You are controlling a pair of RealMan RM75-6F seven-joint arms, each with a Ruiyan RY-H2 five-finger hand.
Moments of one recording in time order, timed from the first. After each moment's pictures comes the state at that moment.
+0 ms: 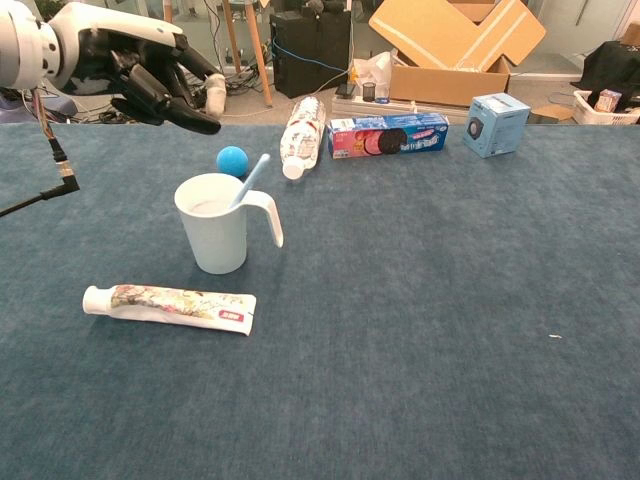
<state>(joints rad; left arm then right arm) -0.92 -1.12 -0.29 -1.68 1.07 0.53 -0.43 0.20 -1.08 0.10 -1.54 -1.33 1.24 0.02</state>
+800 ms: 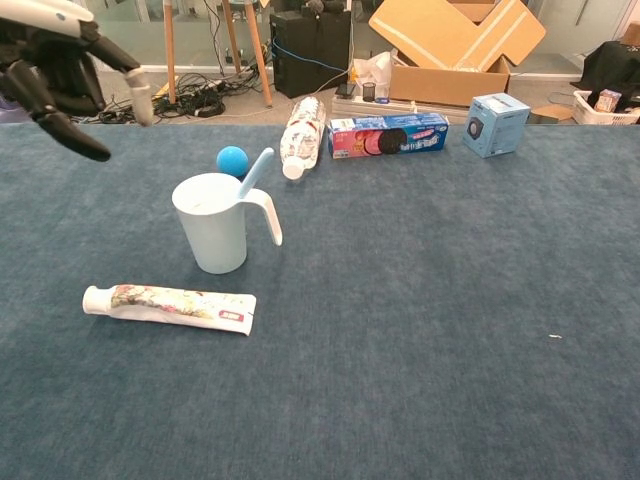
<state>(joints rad) -0.83 -0.86 -0.19 -1.92 1.09 0.64 -0.14 0.20 -1.09 0.09 -1.54 -1.33 1.24 0.00</state>
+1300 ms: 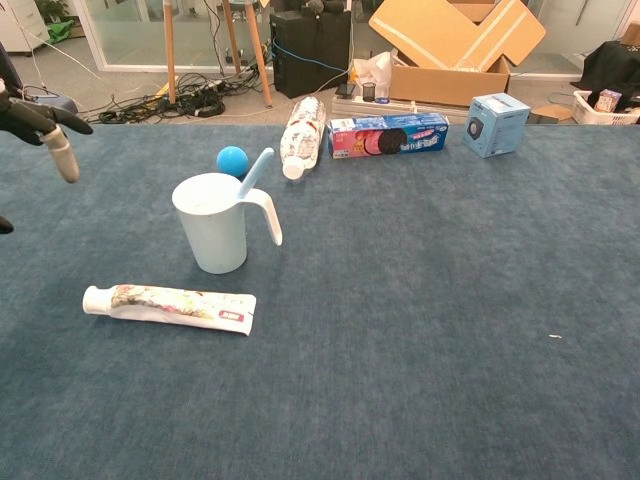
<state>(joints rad) -0.71 -0.83 -0.05 -2.00 1.07 0.76 0.05 0.20 -1.10 0.09 -1.54 -1.34 1.26 -0.02</state>
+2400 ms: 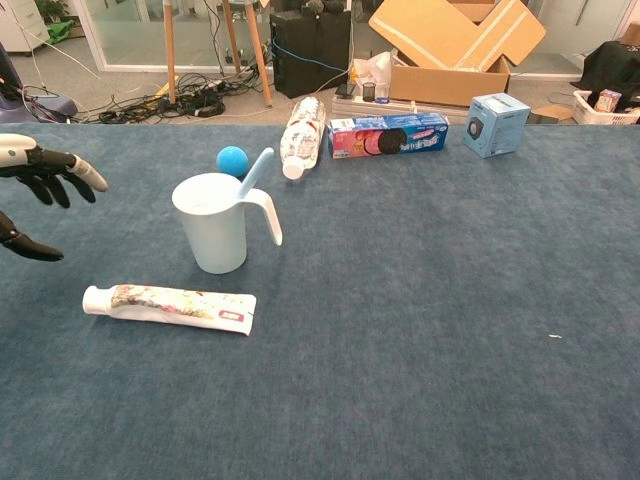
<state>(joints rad) -0.62 -1.20 -0.06 -1.65 1.10 0.94 0.07 0.19 -1.07 0.11 -1.55 -1.33 1.28 0.02</state>
